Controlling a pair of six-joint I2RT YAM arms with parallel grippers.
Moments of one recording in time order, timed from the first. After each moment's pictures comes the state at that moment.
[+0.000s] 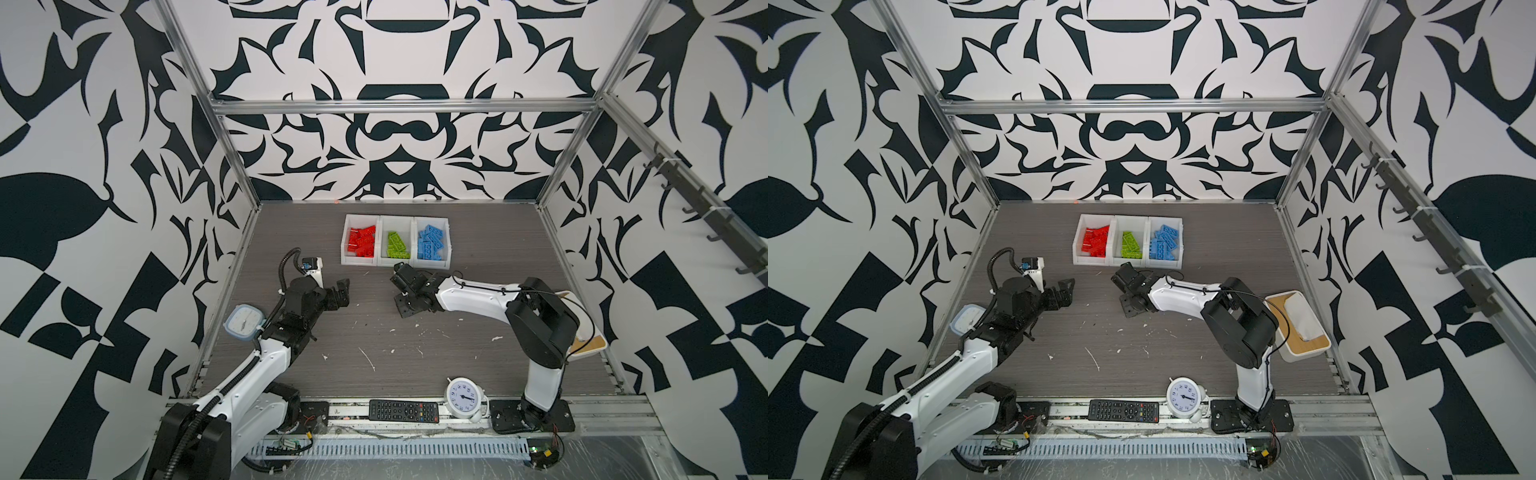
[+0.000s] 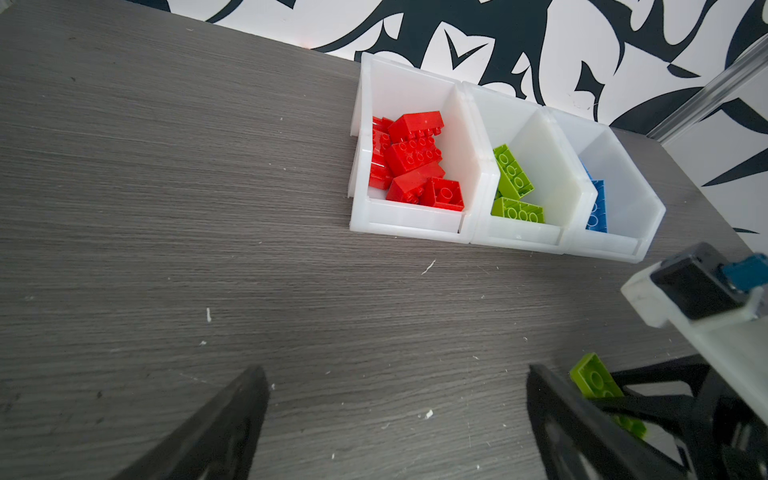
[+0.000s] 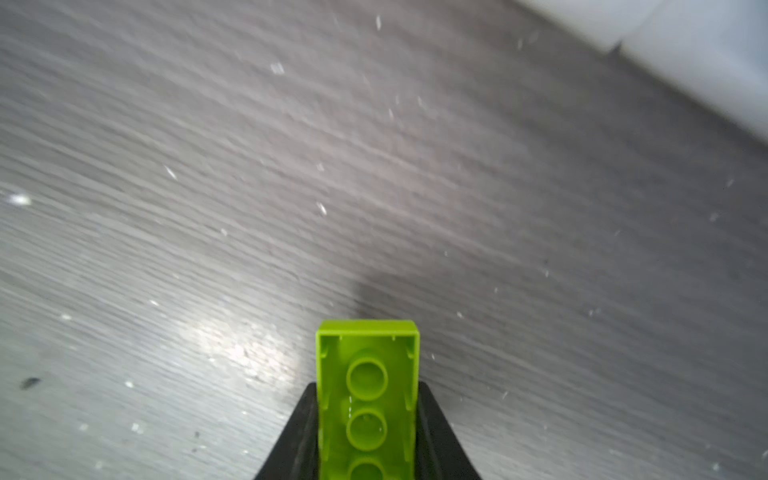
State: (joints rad) left arm -0.33 0.98 0.40 0.12 -0.01 -0.34; right arm 0.84 1.87 1.22 -0.48 0.15 0.40
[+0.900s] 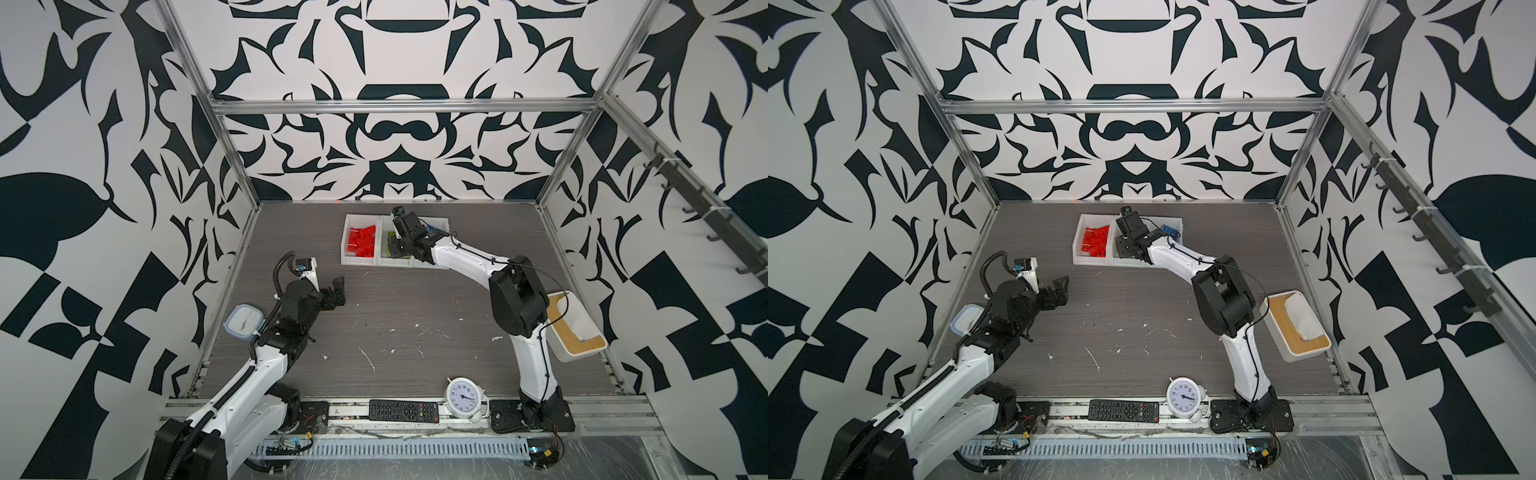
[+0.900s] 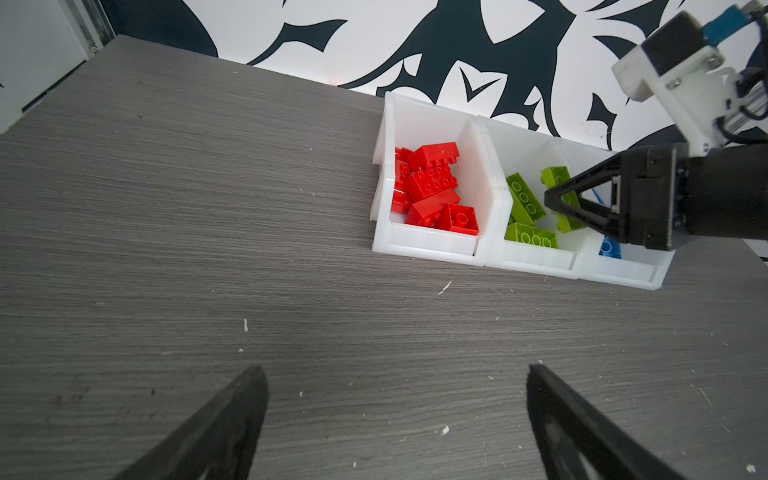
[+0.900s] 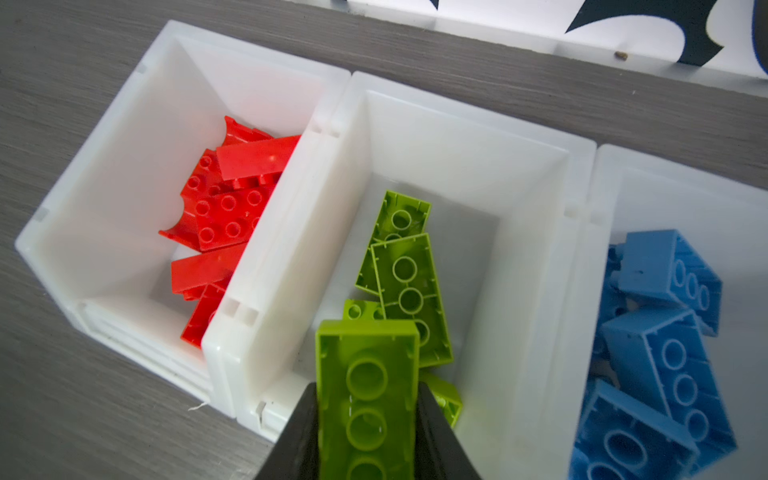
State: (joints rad) left arm -0.33 0.90 0.38 0.12 -0.08 -0.33; right arm 0.65 2.15 1.73 -0.37 0.14 0.29
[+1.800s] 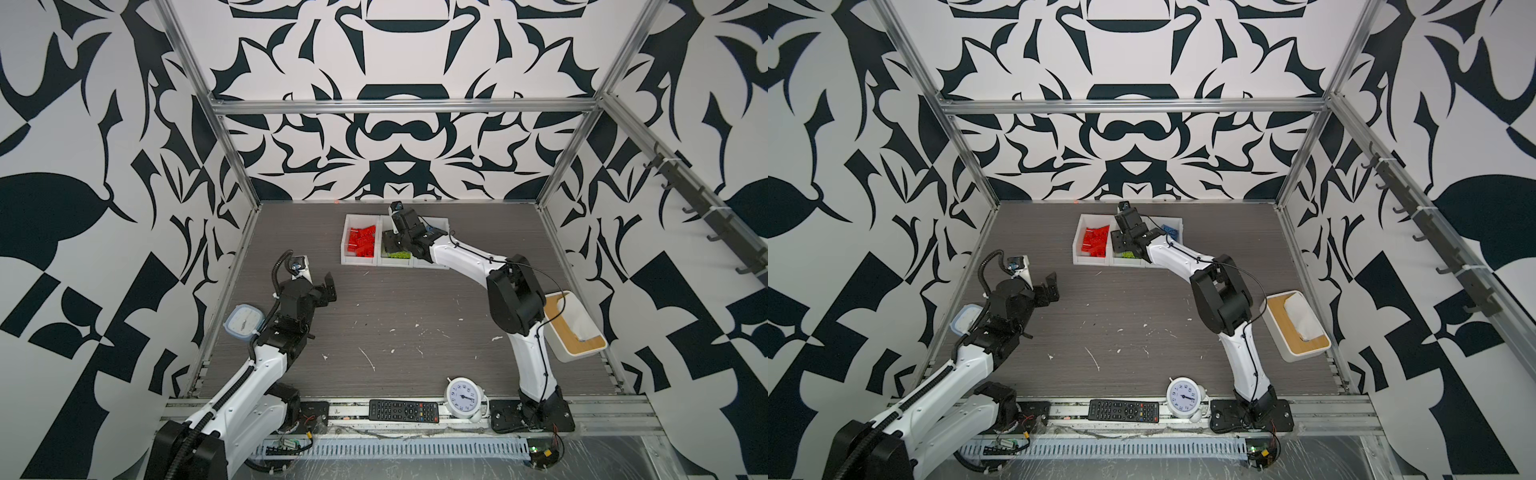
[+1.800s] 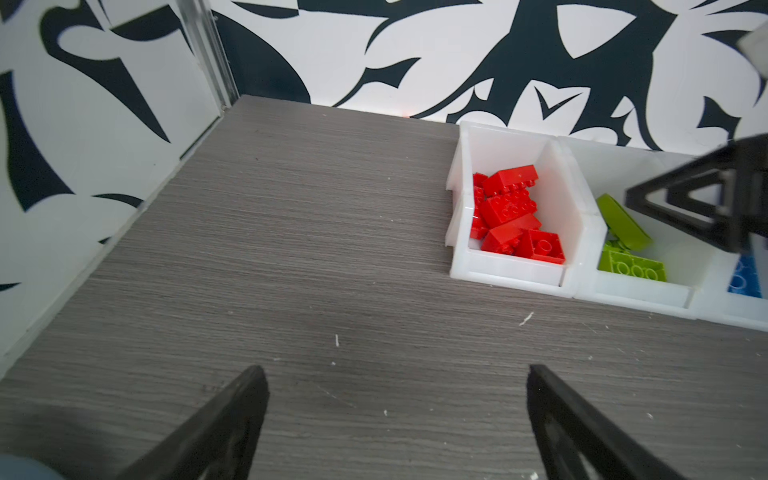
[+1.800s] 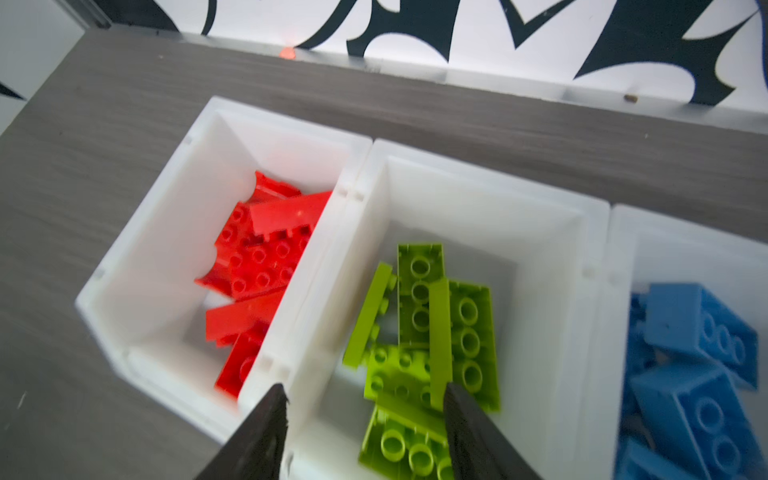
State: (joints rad) left arm -0.32 0.91 0.39 0.13 -0.31 -0.21; right arm 0.65 2.10 1.68 -0.28 0.10 0.30
